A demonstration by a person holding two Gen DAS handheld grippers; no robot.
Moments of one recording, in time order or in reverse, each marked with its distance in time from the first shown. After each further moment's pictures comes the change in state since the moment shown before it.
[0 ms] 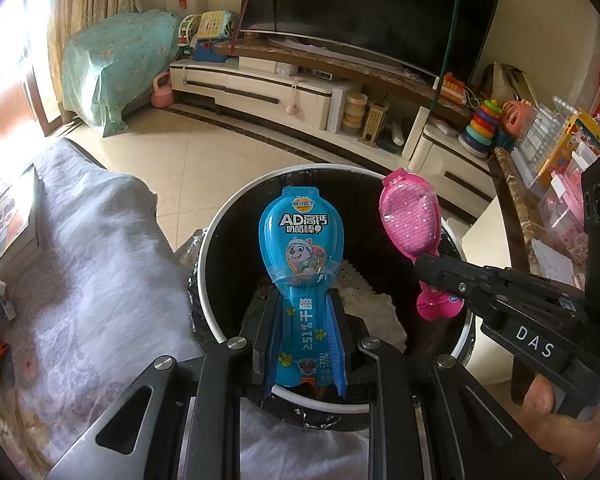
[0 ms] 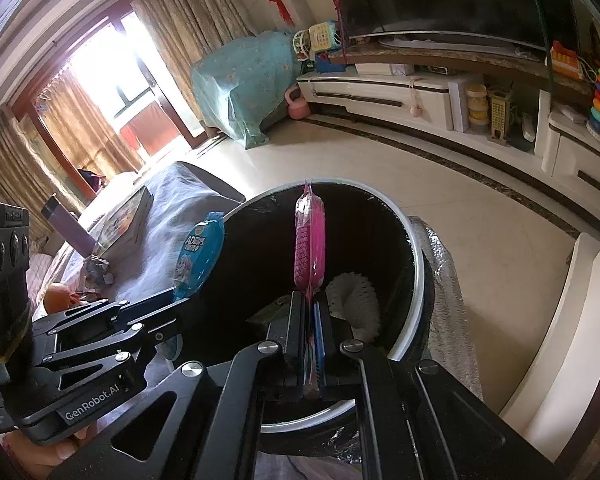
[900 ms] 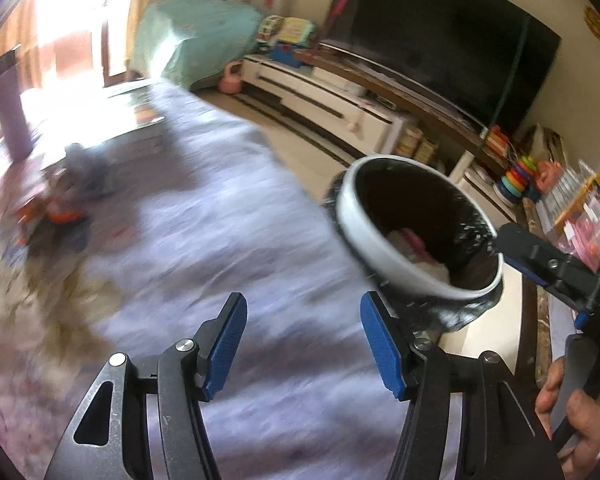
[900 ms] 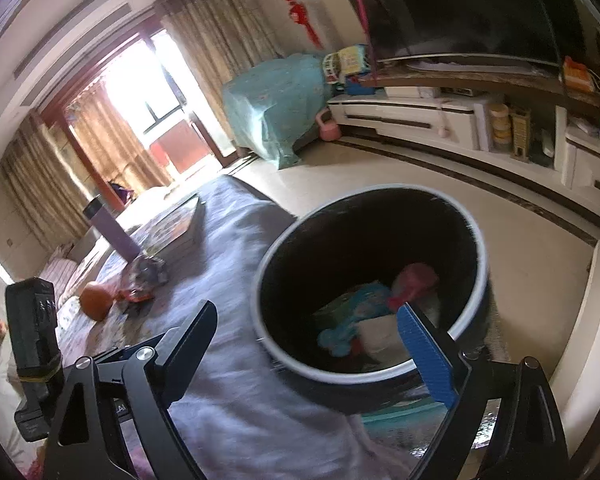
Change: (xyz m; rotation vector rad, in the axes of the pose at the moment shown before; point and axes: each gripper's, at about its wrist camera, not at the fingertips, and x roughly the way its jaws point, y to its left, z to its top) left arm -0.092 0.079 -0.109 -0.250 -0.082 0.066; right arm -0.032 0.055 -0.028 -0.032 -0.094 0.101
